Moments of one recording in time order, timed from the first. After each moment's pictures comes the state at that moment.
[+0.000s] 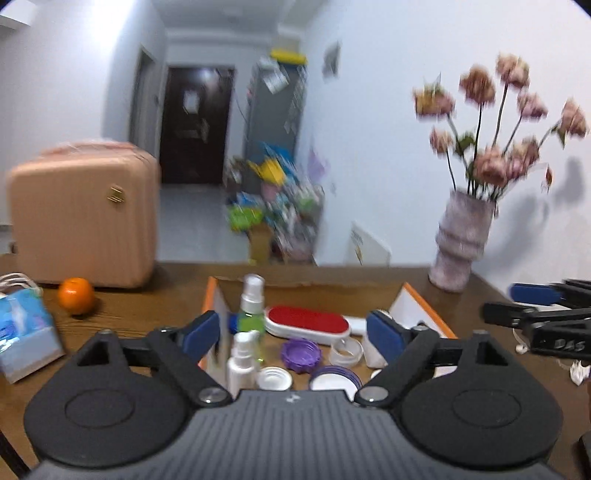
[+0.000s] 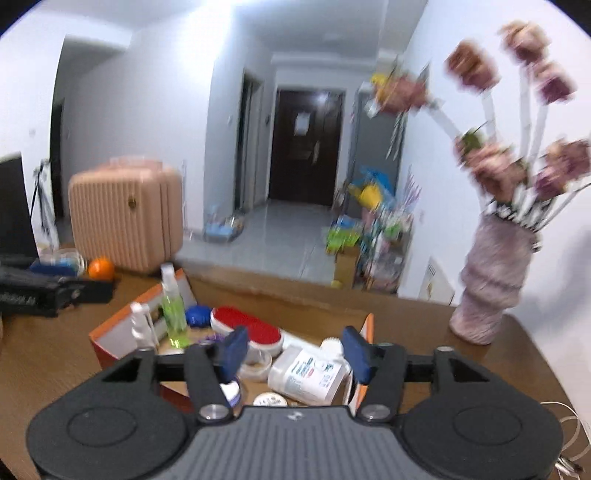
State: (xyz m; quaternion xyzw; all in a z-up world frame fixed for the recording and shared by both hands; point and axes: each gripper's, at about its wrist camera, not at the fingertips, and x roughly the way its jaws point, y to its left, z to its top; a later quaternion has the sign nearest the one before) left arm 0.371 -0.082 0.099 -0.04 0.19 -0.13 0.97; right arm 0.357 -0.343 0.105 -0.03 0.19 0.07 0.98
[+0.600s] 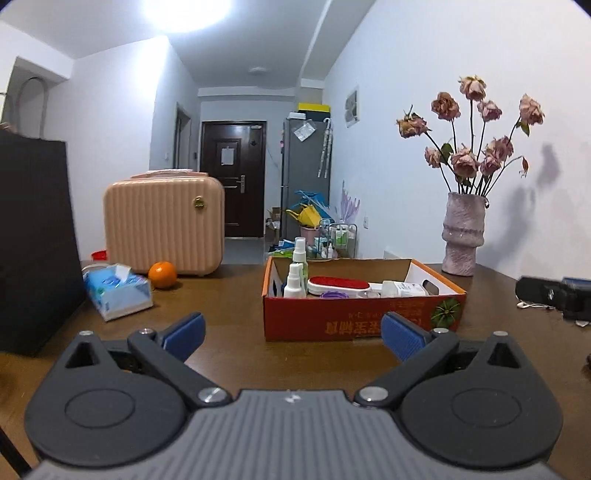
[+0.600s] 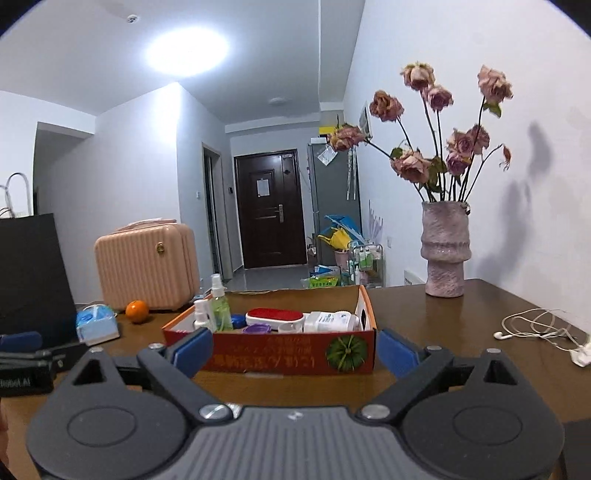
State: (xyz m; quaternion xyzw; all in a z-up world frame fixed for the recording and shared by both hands) left arm 0.171 -0.055 0.041 -0.01 0.12 -0.07 0.99; right arm 0.155 -0.303 0.040 0.06 0.10 0.02 0.99
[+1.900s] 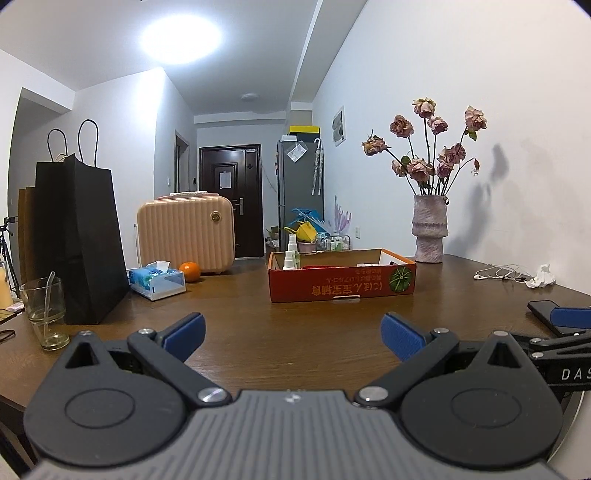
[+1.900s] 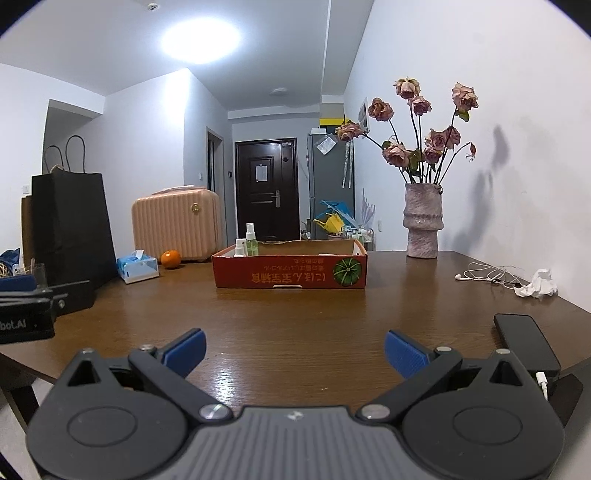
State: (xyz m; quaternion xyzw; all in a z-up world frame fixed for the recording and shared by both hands) left arm -0.024 -0.038 0.018 0.03 0.08 -0.08 0.99; right arm -0.038 -0.252 -0.004 0.04 0.12 0.01 0.99
